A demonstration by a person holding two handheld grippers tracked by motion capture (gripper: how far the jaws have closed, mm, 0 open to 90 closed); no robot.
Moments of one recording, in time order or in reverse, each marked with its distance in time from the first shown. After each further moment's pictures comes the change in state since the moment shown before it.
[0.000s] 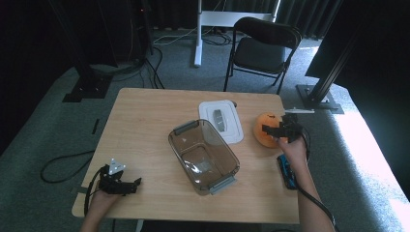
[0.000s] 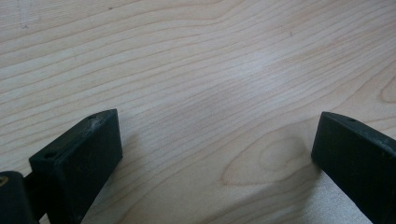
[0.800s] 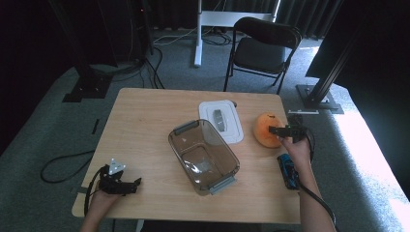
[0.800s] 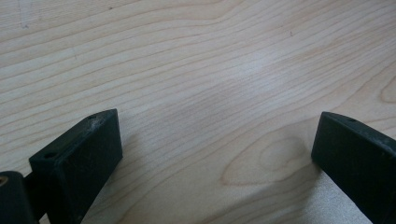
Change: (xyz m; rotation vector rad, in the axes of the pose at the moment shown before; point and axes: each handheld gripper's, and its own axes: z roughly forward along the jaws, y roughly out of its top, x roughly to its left) left arm 0.000 0.000 0.000 0.000 0.001 -0.001; right arm -0.035 -0.009 0.016 0.055 -0.060 0.085
